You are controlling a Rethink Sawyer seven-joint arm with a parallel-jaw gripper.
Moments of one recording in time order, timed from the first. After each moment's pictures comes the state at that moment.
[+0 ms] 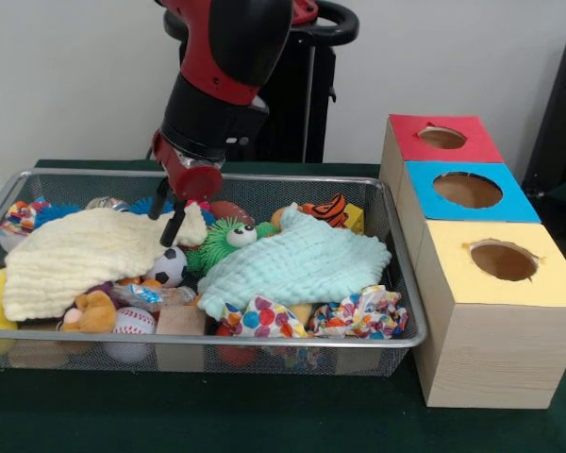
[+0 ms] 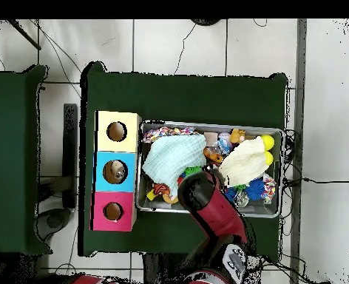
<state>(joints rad) -0.03 -0.40 -0.41 1.88 0.70 -0.03 2.02</state>
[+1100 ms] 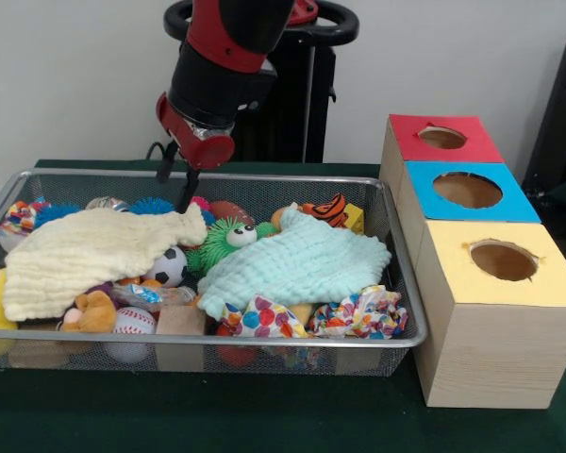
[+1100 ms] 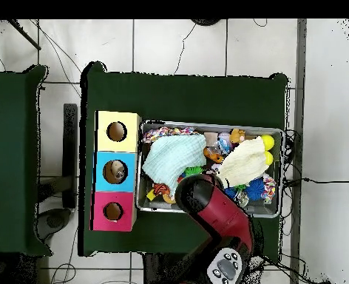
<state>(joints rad) 0.05 -0.40 -0.56 1.81 0.56 0.22 2.02</state>
